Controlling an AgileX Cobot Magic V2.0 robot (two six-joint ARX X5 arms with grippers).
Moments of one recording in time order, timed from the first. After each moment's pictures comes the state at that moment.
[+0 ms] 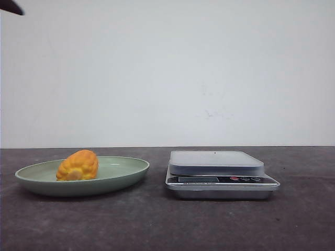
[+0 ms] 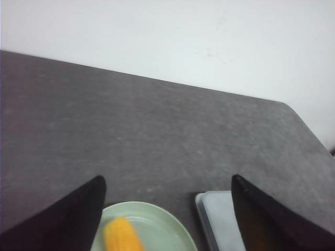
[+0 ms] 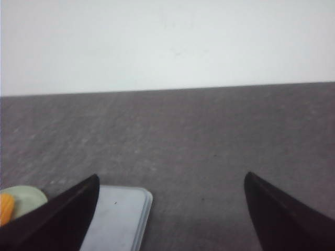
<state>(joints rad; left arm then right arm) -0.25 0.97 1.00 -0.34 0.17 -0.31 0.07 0.68 0.91 -0.50 -0.17 0.16</state>
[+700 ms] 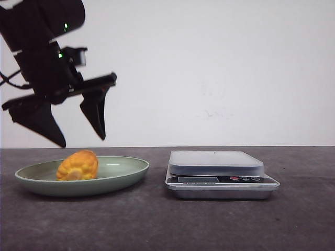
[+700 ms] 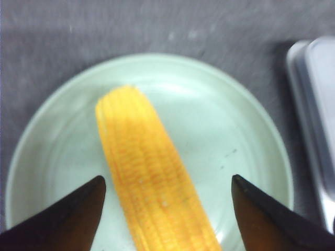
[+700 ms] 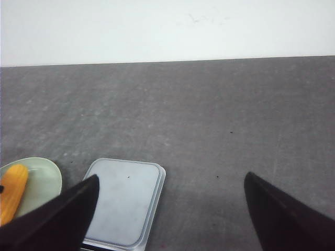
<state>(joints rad) -0.44 1.55 1.02 -0.41 -0.01 -0.34 0.11 0.71 0.91 -0.54 -0.18 0.16</state>
